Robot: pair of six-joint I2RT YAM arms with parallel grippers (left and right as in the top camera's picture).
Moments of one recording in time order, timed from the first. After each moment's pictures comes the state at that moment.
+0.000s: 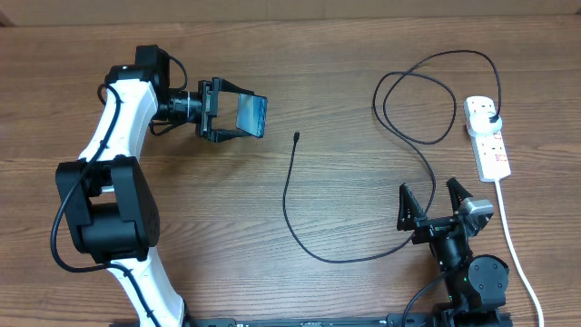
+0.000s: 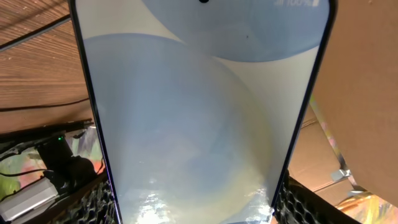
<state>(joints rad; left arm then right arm) 0.06 2.06 1.64 -1.09 1.19 -1.09 0.08 0.01 0.02 -0.02 -0.11 0.23</state>
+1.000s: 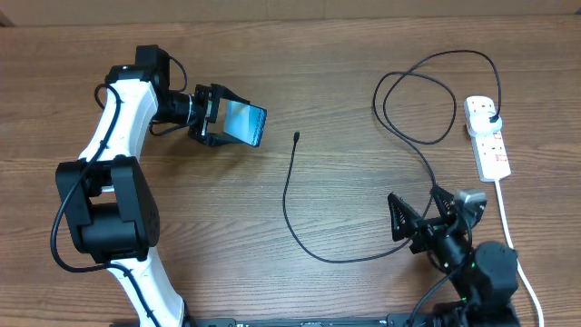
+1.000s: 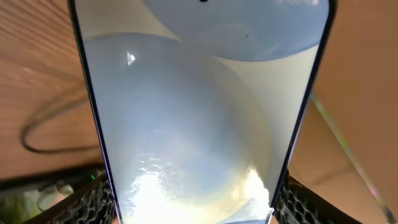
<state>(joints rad) 0.06 2.06 1.64 -1.09 0.95 -1.05 0.08 0.20 0.27 -0.34 -0.28 0.31</state>
